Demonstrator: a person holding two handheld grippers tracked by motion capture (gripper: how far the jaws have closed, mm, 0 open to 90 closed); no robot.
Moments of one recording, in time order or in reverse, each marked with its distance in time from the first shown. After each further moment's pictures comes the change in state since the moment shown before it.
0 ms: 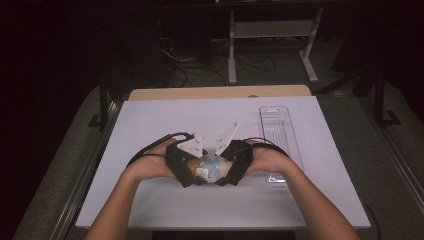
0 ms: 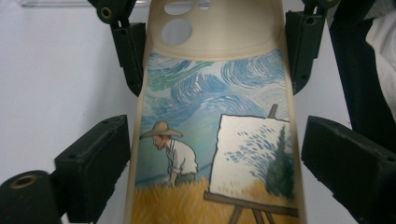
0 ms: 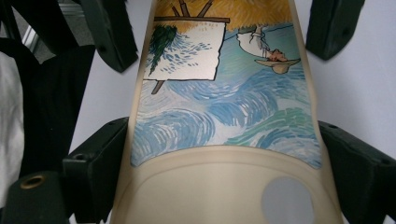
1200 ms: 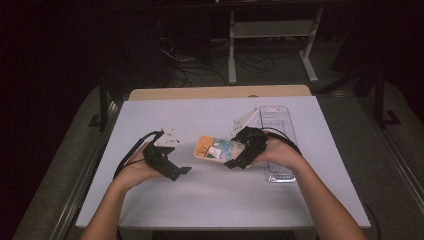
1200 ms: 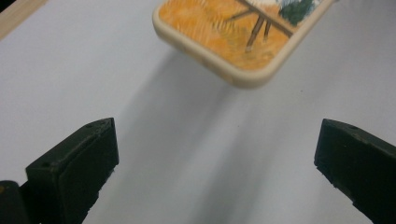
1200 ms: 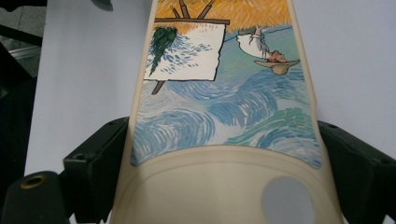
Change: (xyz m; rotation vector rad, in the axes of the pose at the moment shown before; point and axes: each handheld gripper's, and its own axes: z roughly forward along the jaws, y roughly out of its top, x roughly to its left) left arm -0.003 -0.060 -0.018 -0.066 0.327 -0.339; right arm -0.029 -0.028 -0.031 -0.043 -0.144 0.218
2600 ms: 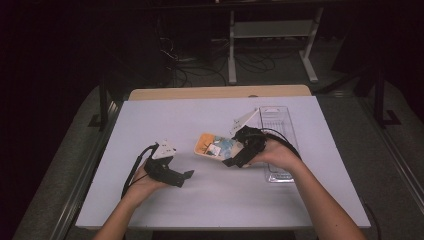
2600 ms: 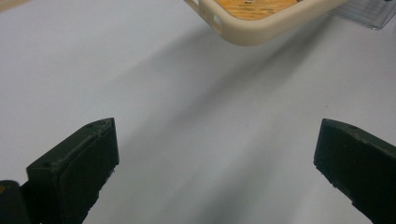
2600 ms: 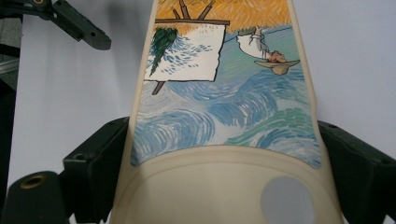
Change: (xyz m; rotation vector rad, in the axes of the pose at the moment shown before) left arm -0.019 -0.030 0.018 -0.129 0.127 -0.160; right arm -0.001 -0.001 0.005 -0.005 -0.042 0.057
